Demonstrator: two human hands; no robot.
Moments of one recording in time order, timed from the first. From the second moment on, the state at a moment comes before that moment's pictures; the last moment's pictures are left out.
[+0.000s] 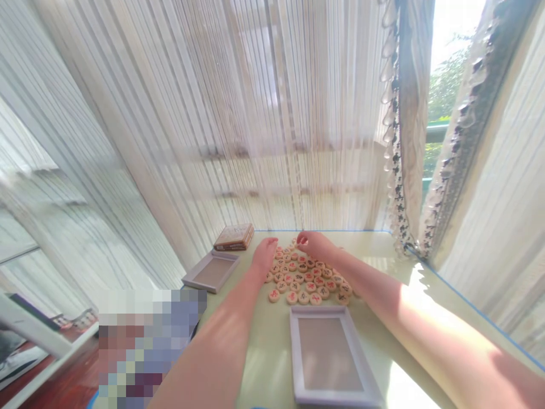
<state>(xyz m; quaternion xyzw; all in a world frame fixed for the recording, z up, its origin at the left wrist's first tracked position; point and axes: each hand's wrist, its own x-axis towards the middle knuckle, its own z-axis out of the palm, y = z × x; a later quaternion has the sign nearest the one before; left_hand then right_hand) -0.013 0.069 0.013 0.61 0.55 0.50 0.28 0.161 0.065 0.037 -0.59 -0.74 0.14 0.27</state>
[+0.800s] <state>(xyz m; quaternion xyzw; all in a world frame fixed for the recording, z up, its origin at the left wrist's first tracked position) 0.004 0.053 0.024 0.56 0.39 0.62 0.39 0.143 0.053 0.049 -0.39 -0.68 0.33 0.52</state>
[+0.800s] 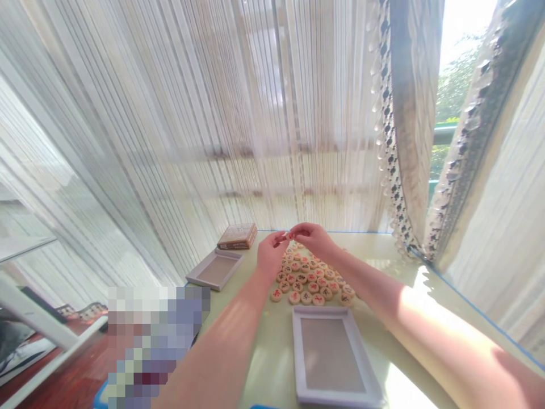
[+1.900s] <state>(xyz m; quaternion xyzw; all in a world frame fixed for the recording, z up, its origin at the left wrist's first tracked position) -0.002 0.042 0.032 0.67 0.46 0.55 0.19 0.143 0.043 0.054 -0.47 -0.62 0.43 0.47</state>
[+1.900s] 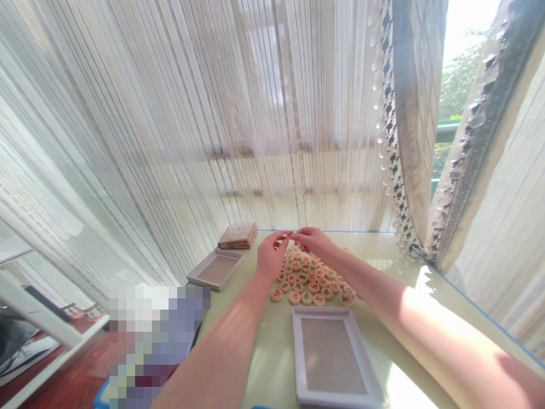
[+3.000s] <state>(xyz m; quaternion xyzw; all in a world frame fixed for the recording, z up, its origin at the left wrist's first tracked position) -0.006 0.059 0.014 0.77 0.51 0.39 0.04 0.181 0.077 0.032 -0.58 -0.77 0.14 0.22</state>
